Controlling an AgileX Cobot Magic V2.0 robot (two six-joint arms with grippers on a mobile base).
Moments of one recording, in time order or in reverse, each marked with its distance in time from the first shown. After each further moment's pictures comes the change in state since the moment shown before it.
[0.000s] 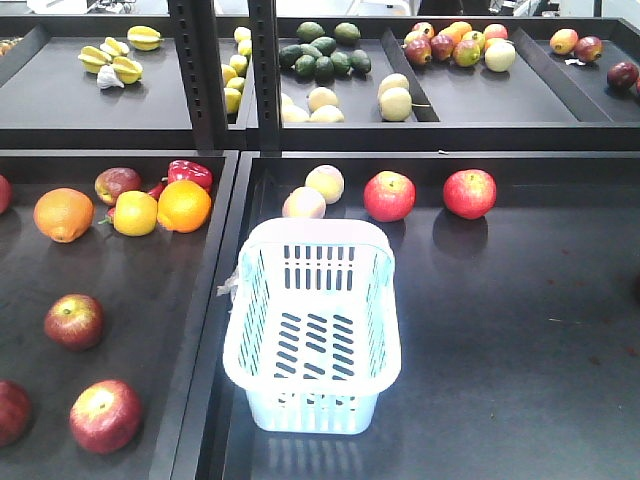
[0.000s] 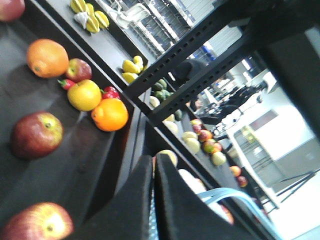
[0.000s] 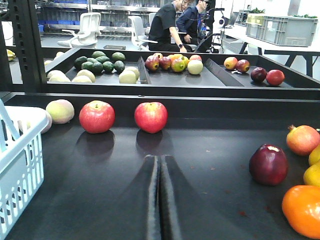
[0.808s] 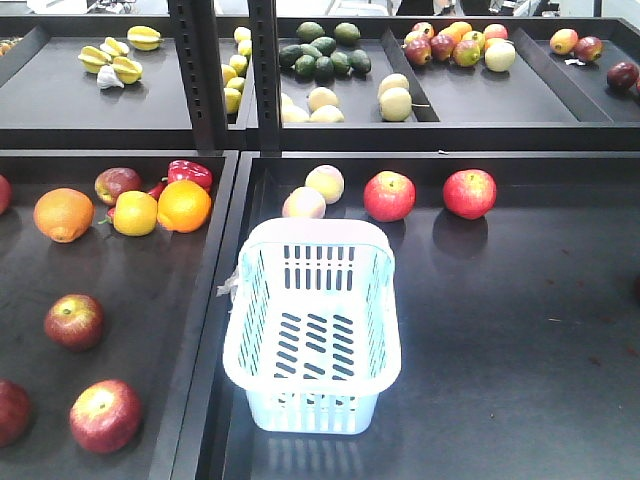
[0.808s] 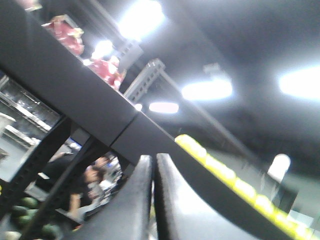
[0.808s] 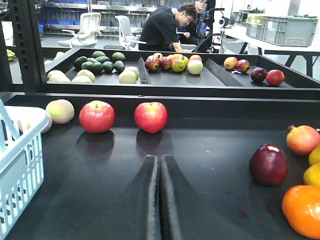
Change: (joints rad) left arm 0.000 0.103 -0.647 -0.593 0.061 0.689; right arm 0.000 0.000 0.000 0.000 0.000 0.000
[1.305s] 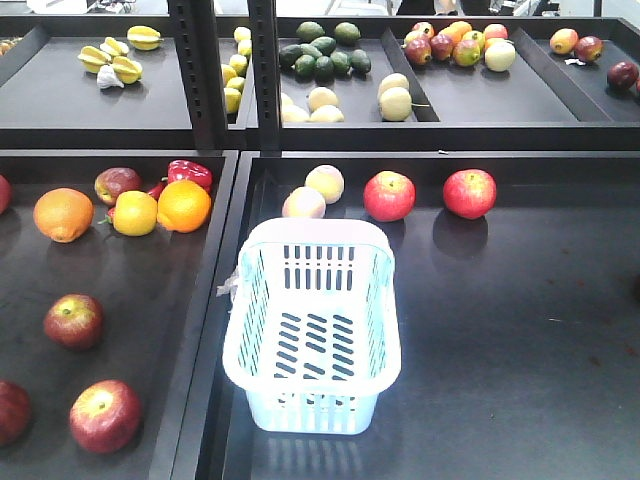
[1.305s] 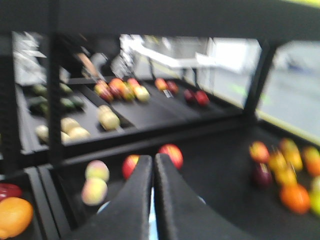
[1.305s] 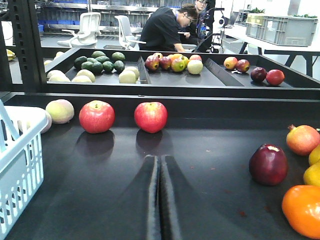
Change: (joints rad) left arm 0.000 0.728 -0.442 -0.063 0.583 0.648; right arm 0.000 0.000 0.000 0.000 0.000 0.000
